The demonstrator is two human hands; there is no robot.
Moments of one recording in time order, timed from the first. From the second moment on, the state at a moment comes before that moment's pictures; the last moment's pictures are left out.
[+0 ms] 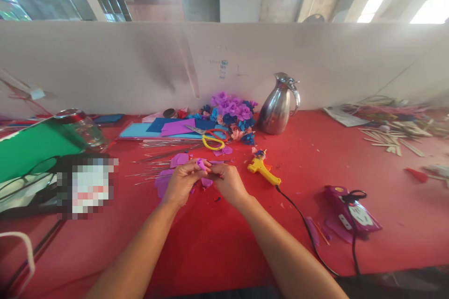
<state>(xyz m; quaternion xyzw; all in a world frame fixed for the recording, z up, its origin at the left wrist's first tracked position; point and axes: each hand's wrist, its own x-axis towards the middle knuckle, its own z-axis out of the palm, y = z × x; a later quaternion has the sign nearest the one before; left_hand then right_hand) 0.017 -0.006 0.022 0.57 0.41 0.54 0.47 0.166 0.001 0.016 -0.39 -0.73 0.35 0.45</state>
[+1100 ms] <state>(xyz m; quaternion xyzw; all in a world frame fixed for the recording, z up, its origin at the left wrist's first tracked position) 0.015 -0.005 0.021 0.60 0.41 0.50 0.46 0.166 0.000 0.020 -0.39 -0.73 0.33 0.46</state>
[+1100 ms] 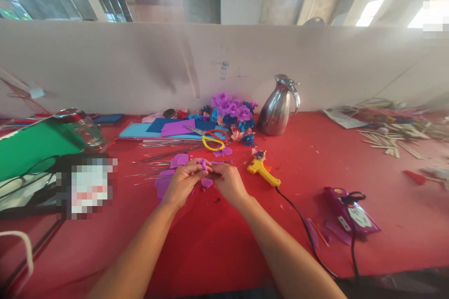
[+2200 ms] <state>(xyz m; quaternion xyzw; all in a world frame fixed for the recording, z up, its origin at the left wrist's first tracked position) 0.030 -0.013 0.018 0.55 0.43 0.61 0.38 0.158 -0.015 0.030 -0.39 -0.67 0.23 0.59</state>
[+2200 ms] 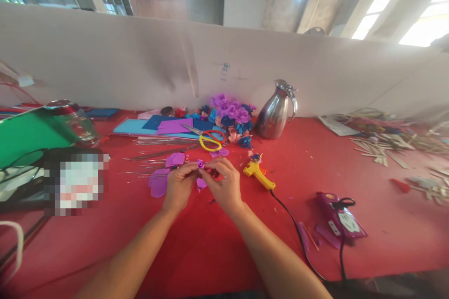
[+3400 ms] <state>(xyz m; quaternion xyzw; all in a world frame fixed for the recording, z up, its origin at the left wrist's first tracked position) 0.024 -0.003 0.014 0.40 0.43 0.63 0.51 0.157 -0.002 0.012 -0.46 -0.66 0.38 0.46</state>
